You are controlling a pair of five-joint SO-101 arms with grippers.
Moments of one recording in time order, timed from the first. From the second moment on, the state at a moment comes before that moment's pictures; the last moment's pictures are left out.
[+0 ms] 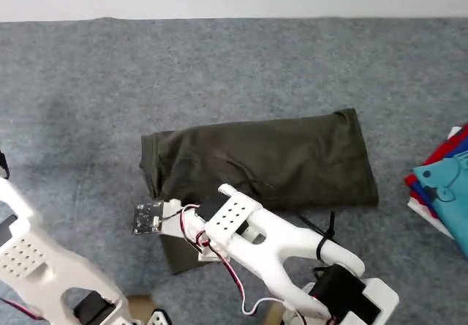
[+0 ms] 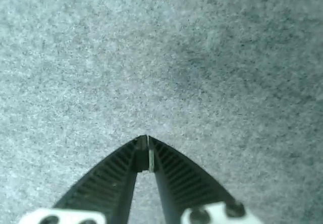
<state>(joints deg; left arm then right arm) -49.6 31.9 -31.1 96.2 -13.8 -53.6 -6.3 38.7 62.1 38.1</state>
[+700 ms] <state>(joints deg) -49.6 31.9 -31.1 96.2 -13.8 -53.7 -6.3 42.0 63.3 45.3</state>
